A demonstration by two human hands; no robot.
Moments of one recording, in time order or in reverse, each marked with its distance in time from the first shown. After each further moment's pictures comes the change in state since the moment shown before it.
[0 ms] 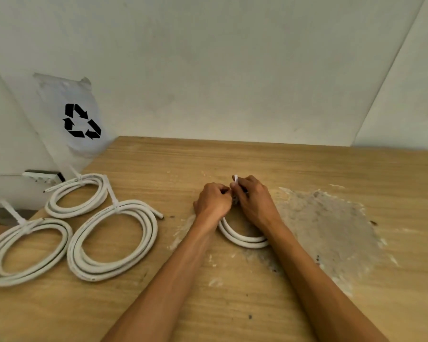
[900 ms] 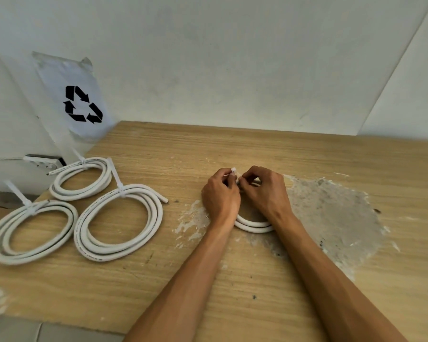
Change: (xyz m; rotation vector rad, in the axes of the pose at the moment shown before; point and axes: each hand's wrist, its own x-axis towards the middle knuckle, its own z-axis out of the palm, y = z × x) left_hand -0.028 -0.005 0.026 -0.279 0.393 0.117; right_hand -0.015 -0.003 -0.009 -0.022 0.146 -0.004
